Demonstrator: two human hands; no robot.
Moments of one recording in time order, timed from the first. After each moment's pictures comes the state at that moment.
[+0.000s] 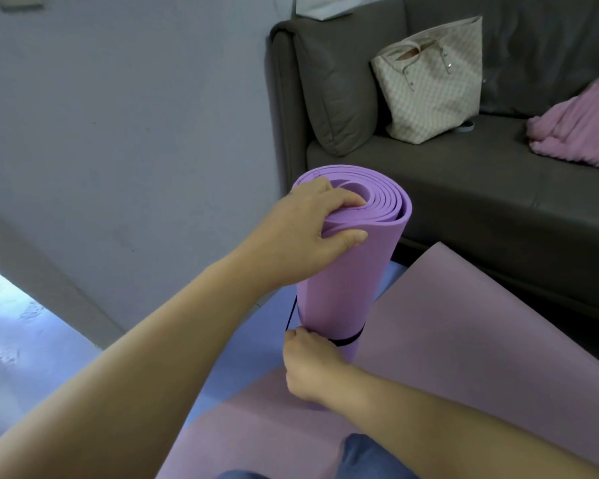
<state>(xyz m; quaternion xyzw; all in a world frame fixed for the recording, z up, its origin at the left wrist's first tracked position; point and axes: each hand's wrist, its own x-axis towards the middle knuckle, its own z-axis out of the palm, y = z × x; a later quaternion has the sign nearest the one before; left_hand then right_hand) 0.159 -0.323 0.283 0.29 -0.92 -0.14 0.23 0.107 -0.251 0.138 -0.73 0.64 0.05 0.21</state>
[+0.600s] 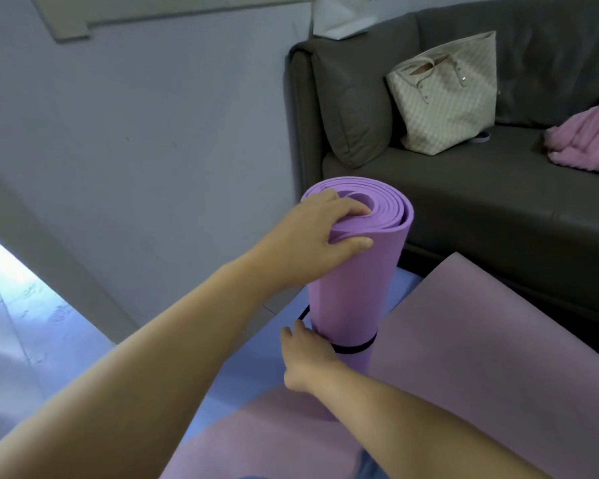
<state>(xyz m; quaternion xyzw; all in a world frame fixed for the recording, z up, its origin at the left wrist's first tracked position) 0.171 -0.327 0.284 0.28 -0.92 -0.15 0.22 0.135 -0.281 0.117 -0.71 0.67 0.06 0.21</state>
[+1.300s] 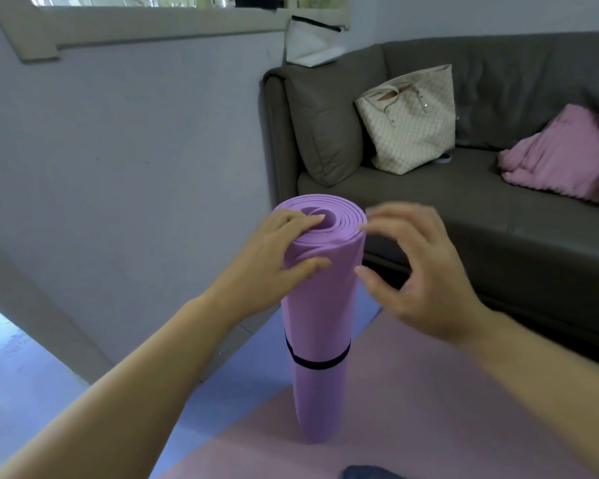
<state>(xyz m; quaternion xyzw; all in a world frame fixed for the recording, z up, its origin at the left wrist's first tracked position) 0.183 -0.340 0.265 0.25 -0.91 -0.14 0.31 -0.013 -0.228 0.268 -0.74 0.50 -0.43 -0.13</state>
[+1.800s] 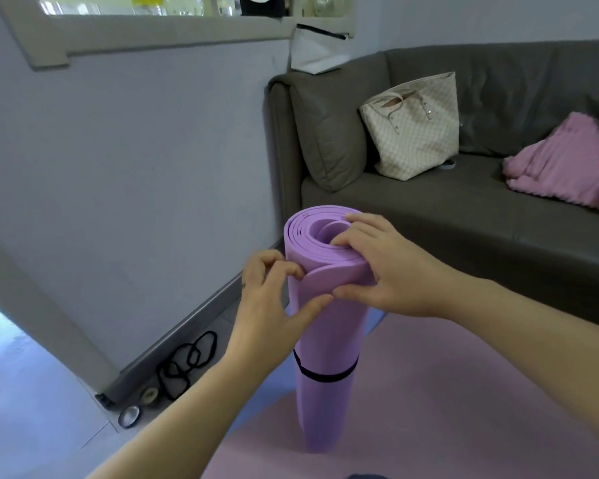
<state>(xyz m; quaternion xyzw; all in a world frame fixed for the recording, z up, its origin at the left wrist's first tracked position) 0.187 -0.298 0.218 0.36 -0.78 -0.23 0.45 -0.009 -0.261 0.282 -0.81 0.54 -0.22 0.03</state>
